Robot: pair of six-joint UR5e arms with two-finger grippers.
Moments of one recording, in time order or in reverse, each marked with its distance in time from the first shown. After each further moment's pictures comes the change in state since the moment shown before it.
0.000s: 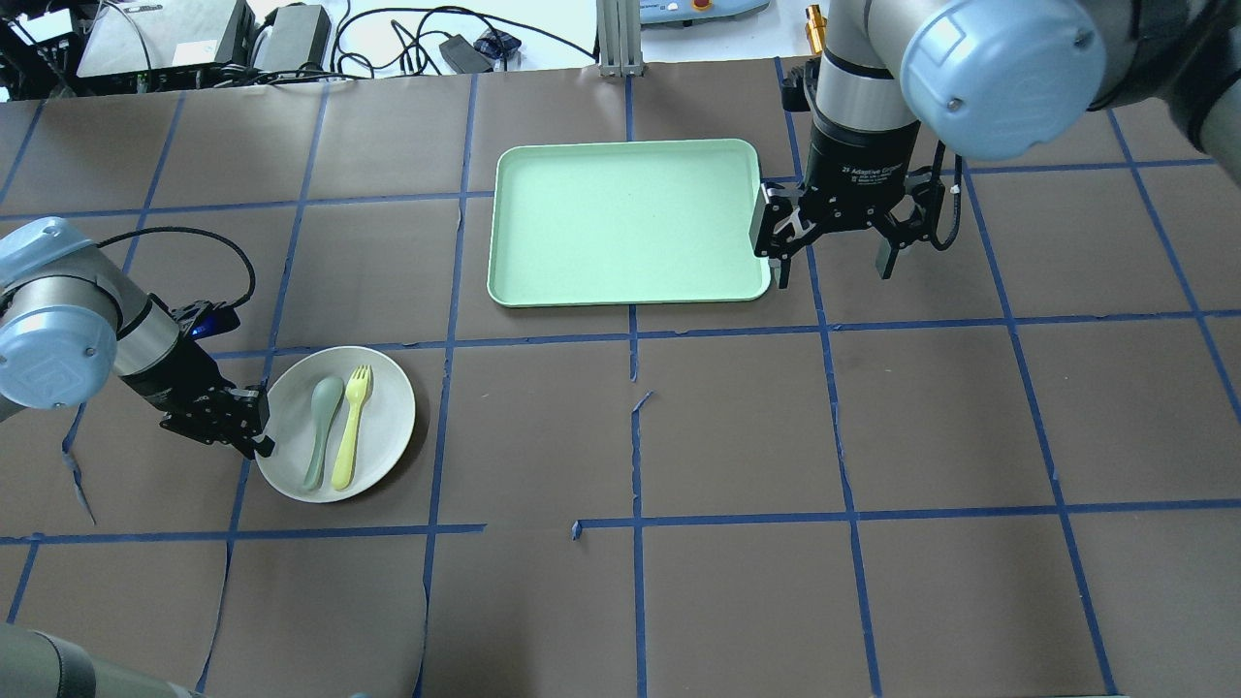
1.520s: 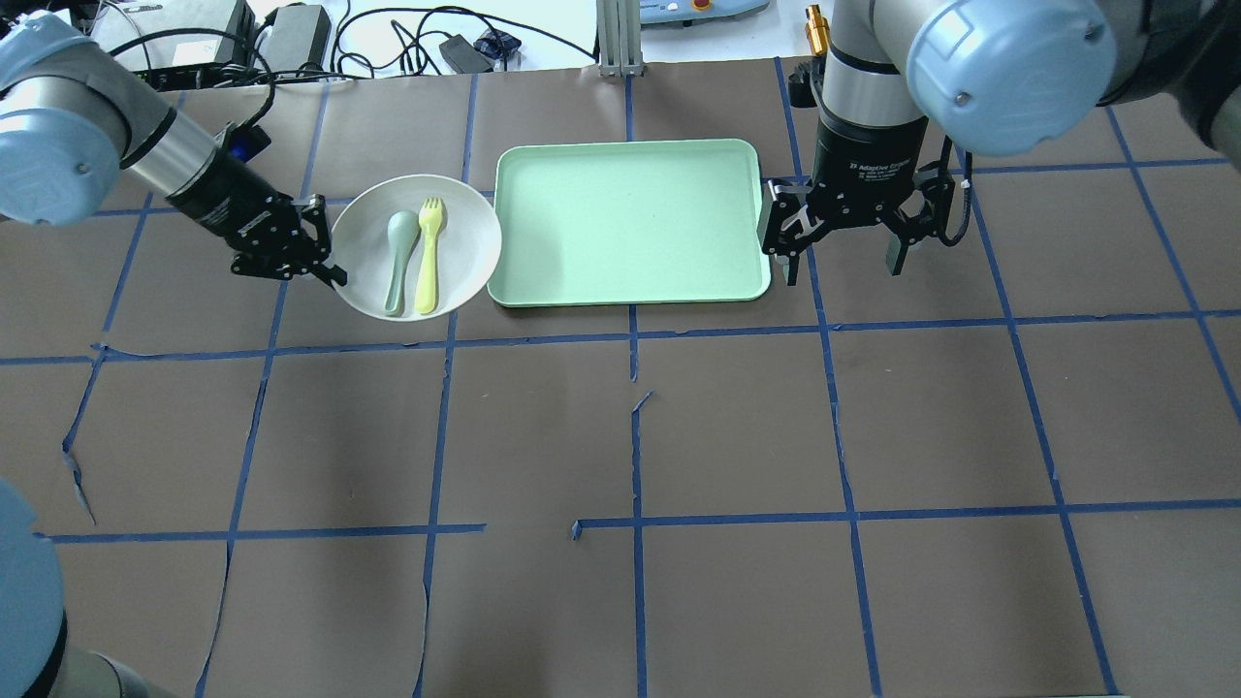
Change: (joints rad) left arm -0.254 -0.055 0.436 -0.259 -0.343 -0.481; right arm -0.004 -0.007 -0.007 0.010 -0.022 0.002
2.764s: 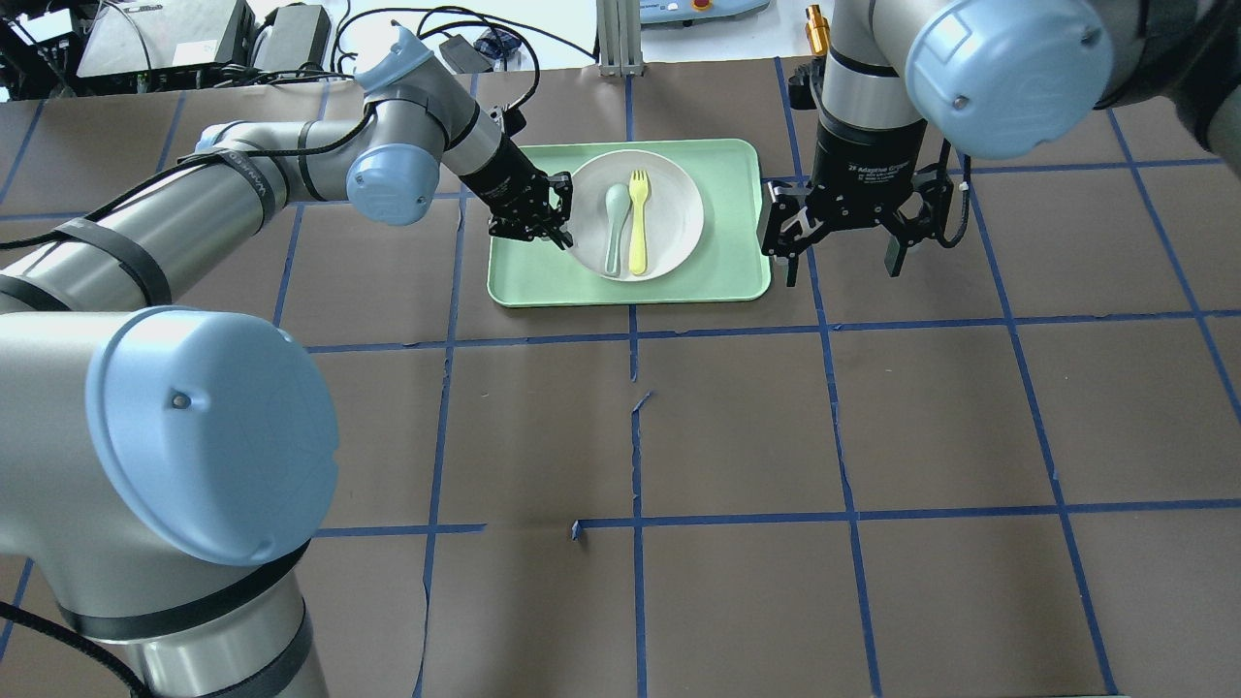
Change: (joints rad) left arm -0.335 -0.360 0.189 0.362 -0.095 -0.245; right arm 0.000 0.003 0.007 -0.010 0.002 0.002
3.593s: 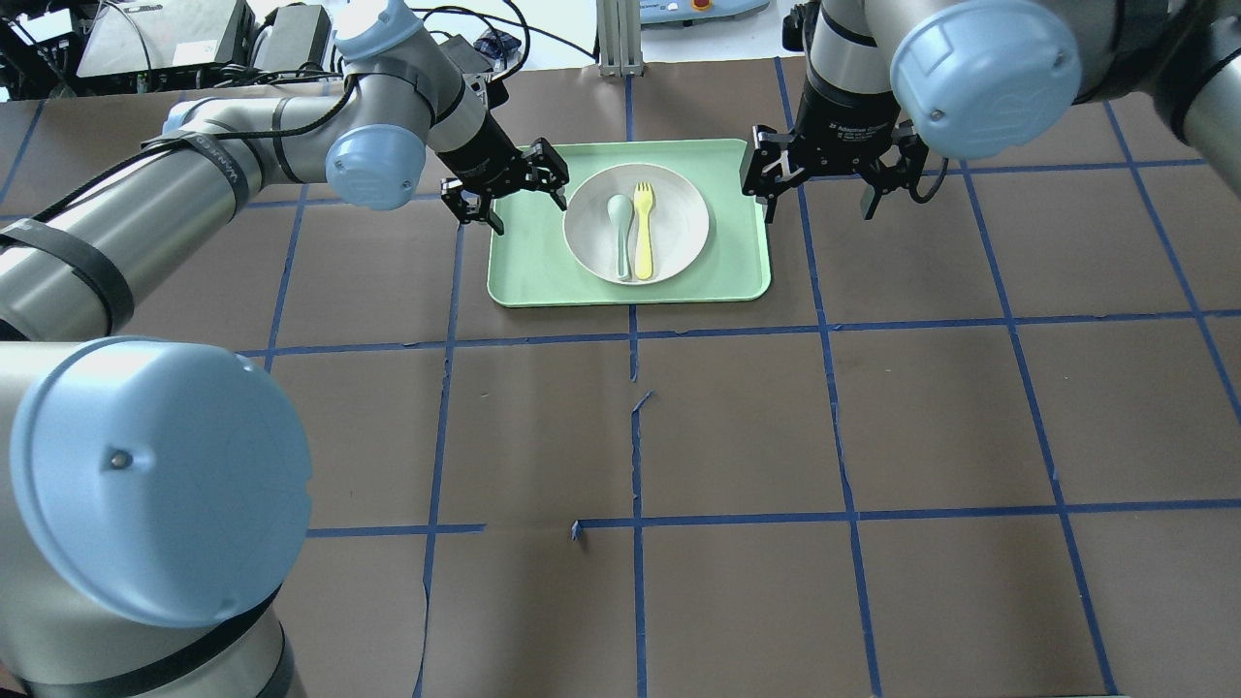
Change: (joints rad) left arm 0.011 0.109 -0.010 -0.014 0.204 0.057; right arm 0.002 0.045 -0.017 -0.254 0.020 0.065
